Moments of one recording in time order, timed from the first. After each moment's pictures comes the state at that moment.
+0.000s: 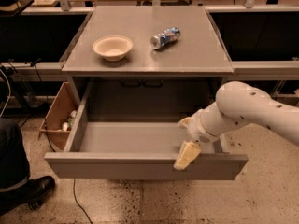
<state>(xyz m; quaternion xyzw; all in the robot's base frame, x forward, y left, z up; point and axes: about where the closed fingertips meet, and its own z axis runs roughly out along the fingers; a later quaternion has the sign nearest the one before) 0.512 -0.106 0.679 -0.61 0.75 0.13 0.23</state>
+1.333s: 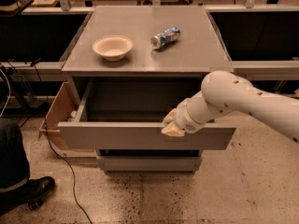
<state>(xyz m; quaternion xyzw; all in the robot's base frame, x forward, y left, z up) 0.548 -0.066 0.693 -0.63 0.72 0.13 0.25</state>
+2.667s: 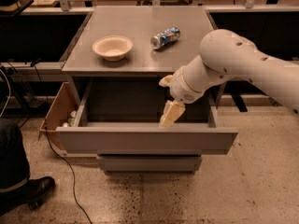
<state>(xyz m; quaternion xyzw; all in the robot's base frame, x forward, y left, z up) 0.587 -0.045 0.784 -0.68 0.67 0.09 0.29</state>
